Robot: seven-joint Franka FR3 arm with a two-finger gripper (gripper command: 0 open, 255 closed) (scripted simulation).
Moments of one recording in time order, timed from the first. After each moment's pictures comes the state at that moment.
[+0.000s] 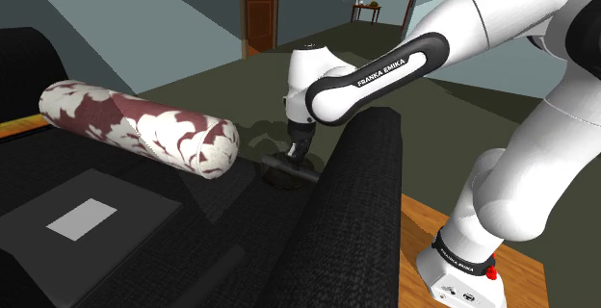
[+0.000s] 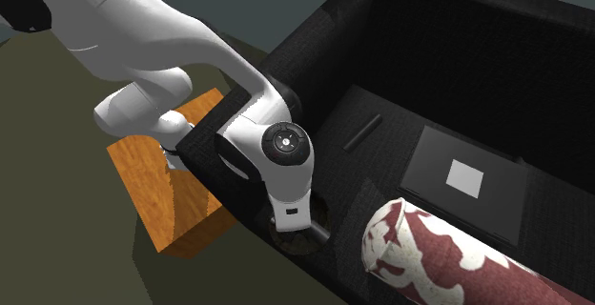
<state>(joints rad) 0.09 -0.14 0.19 -2.38 0.00 2.25 0.06</state>
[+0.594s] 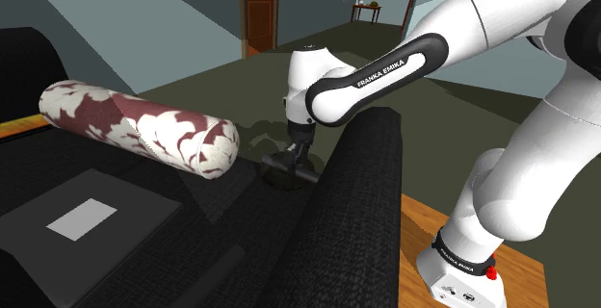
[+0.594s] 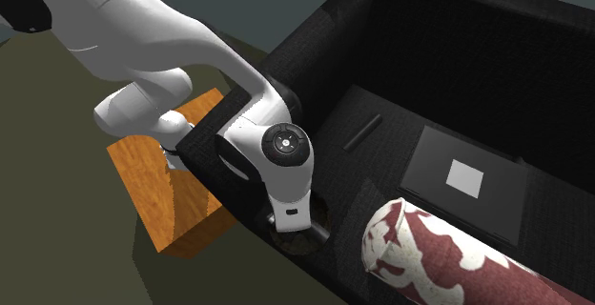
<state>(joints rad) 0.09 -0.13 0.19 -2.39 0.00 2.26 0.06</state>
